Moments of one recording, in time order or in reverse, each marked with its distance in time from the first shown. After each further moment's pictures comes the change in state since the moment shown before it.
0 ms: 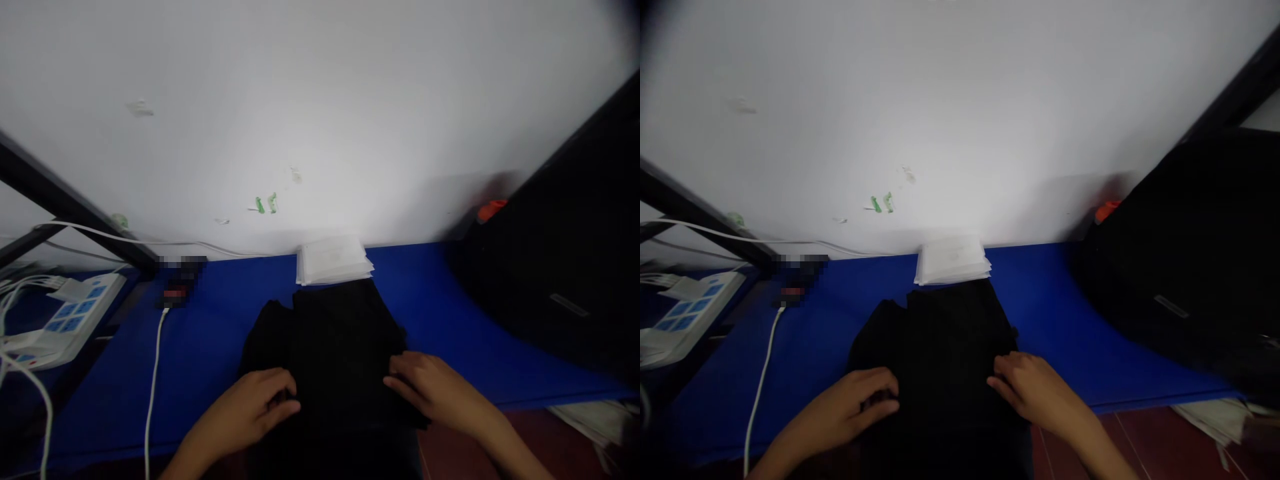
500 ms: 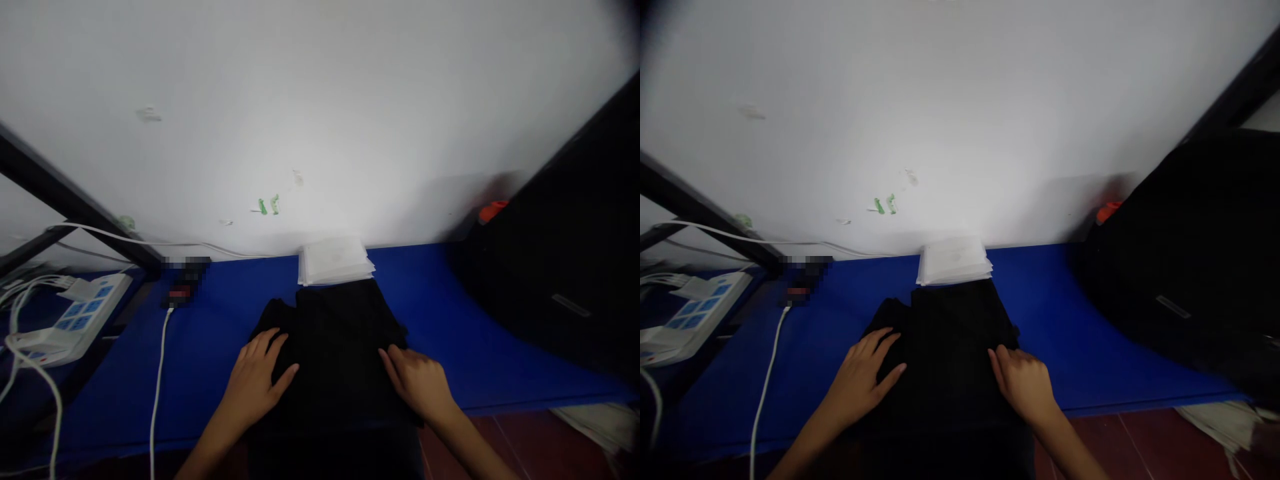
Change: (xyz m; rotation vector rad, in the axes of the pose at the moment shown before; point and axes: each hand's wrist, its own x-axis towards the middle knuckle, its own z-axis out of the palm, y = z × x) left_hand 0.020 -0.041 0.032 0.428 0.492 -0.082; right_hand 0.017 0.006 0.054 -0.423 0.429 0.194
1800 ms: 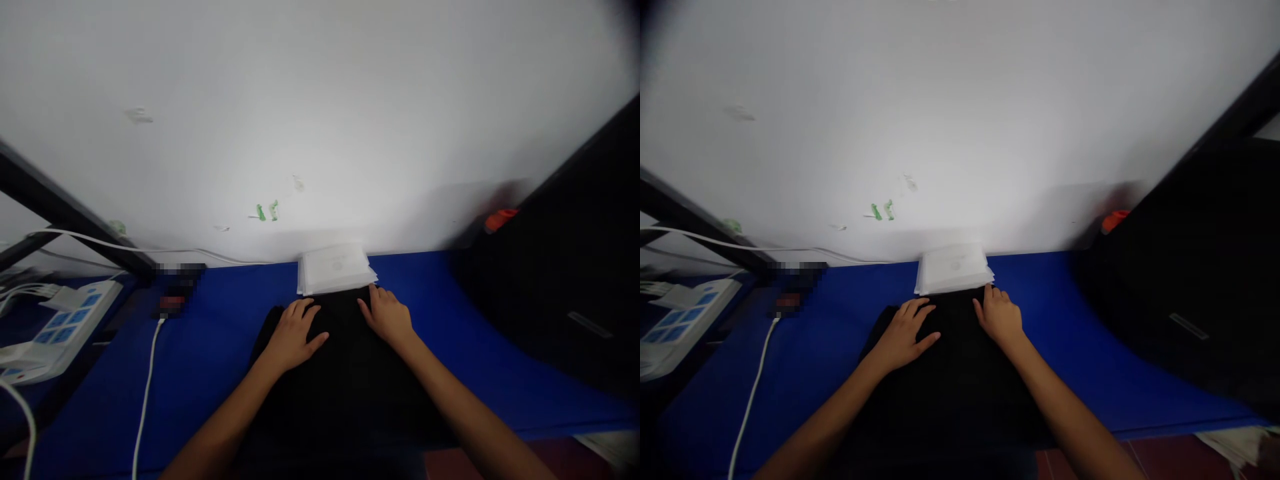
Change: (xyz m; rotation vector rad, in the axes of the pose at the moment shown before) left_hand 0.108 0.013 0.029 -0.139 -0.015 0.142; right_hand 0.135 0.005 0.017 -0.037 -0.114 0.210
